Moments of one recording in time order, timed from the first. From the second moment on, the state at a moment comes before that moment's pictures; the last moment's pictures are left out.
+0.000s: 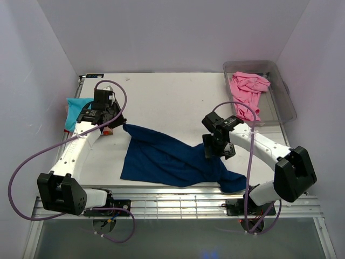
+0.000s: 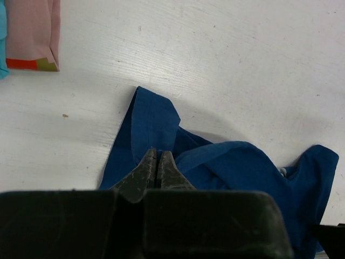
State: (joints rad) left arm -0.17 1.29 1.18 -0.73 -0.01 -0.51; right arm 0.65 1.42 1.04 -1.06 0.09 0.48
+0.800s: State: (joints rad) left arm -0.17 1.27 1.15 -0.74 0.01 -0.50; right arm 0.50 1.31 0.78 -0.71 0.19 0.64
